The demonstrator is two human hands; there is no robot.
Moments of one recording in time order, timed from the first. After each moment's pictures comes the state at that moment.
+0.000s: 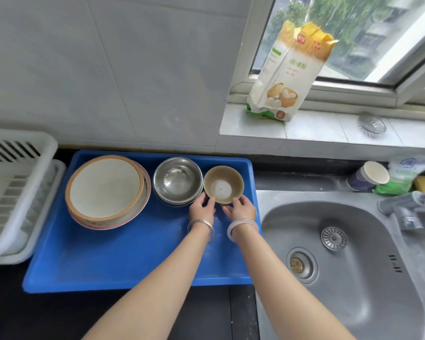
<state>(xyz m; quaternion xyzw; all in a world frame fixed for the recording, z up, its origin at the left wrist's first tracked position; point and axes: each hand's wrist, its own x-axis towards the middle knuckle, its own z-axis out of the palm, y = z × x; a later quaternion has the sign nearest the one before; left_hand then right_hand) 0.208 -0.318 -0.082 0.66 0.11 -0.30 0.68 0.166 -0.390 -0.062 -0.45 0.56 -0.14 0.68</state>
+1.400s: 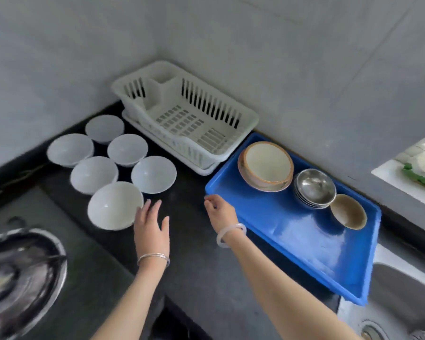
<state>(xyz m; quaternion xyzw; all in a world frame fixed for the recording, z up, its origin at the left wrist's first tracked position) 0.096 0.090 -0.020 0.89 0.24 0.08 0.38 0.161 -0.060 -0.011 -0.86 0.09 0.20 0.46</state>
